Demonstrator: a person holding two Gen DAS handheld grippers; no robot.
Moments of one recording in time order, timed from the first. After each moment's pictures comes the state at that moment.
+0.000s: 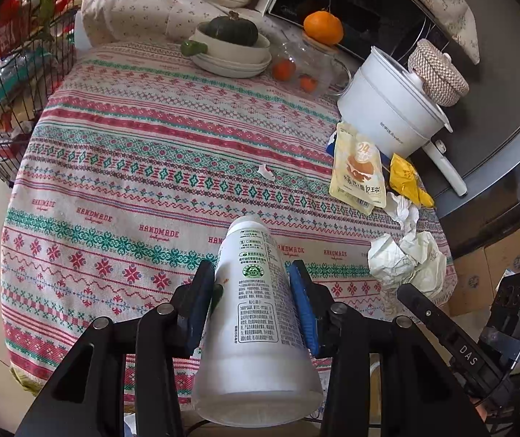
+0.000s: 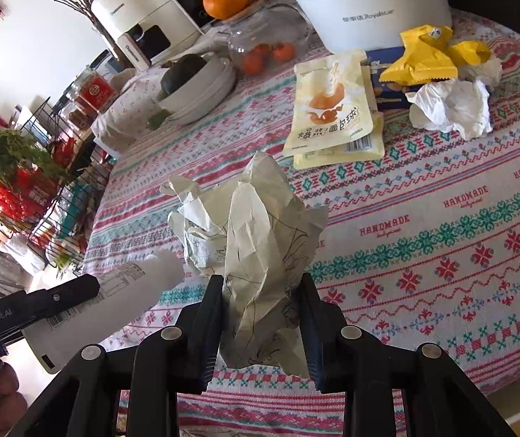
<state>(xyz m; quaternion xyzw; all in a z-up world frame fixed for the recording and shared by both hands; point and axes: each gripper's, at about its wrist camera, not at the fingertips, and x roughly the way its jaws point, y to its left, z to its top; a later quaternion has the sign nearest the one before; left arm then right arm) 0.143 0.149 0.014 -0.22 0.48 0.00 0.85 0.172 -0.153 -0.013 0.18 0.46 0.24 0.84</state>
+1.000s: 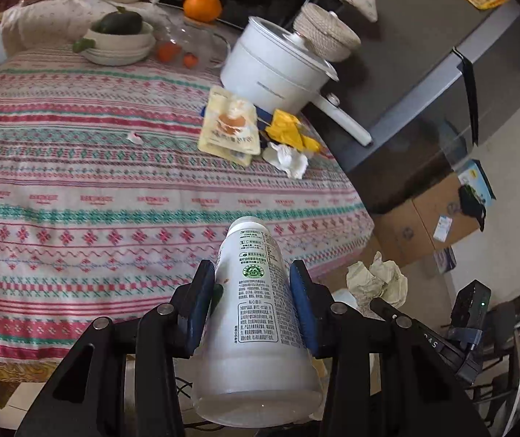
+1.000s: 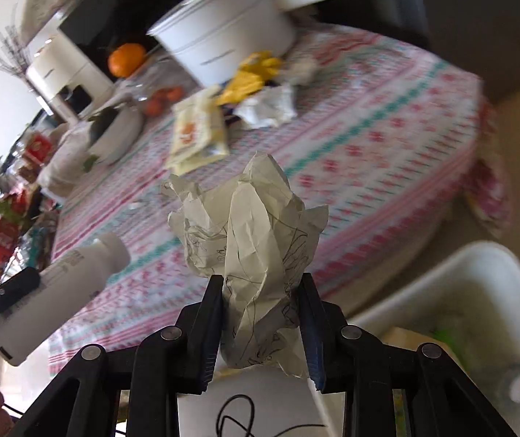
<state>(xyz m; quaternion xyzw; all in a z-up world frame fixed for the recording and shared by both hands) 0.096 0.048 0.031 -0.21 0.47 -0.18 0.84 0.071 -0.297 0.000 0.23 0.46 0.08 0.85</state>
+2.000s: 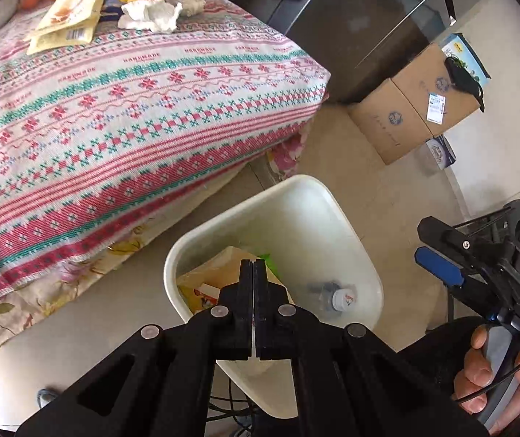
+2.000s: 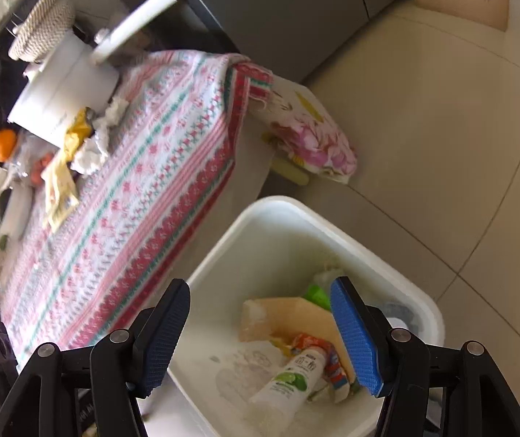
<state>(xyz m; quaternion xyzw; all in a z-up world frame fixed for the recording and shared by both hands) 0.076 -0.147 -0.073 -0.08 0.56 -0.26 0.78 0.005 -0.416 -0.021 0.32 0.47 -0.07 0.82</state>
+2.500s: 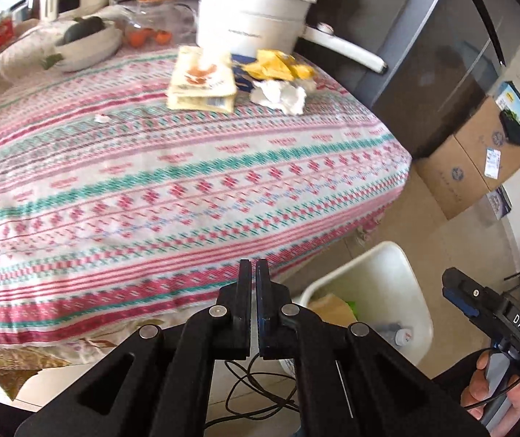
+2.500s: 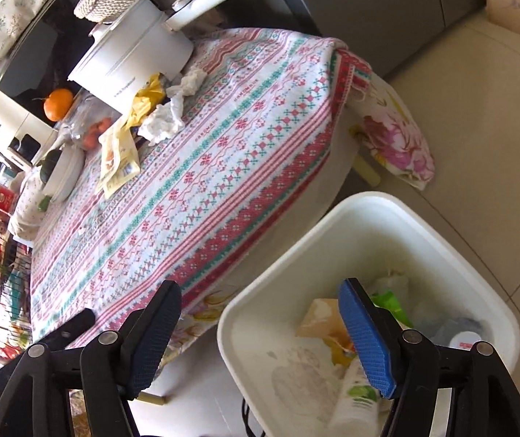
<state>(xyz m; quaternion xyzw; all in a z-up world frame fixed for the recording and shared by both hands) 0.088 -0.037 -0.004 -0.07 0.50 -0.11 0.86 0.036 -0.361 -0.016 0.29 0.46 0.02 0.84</state>
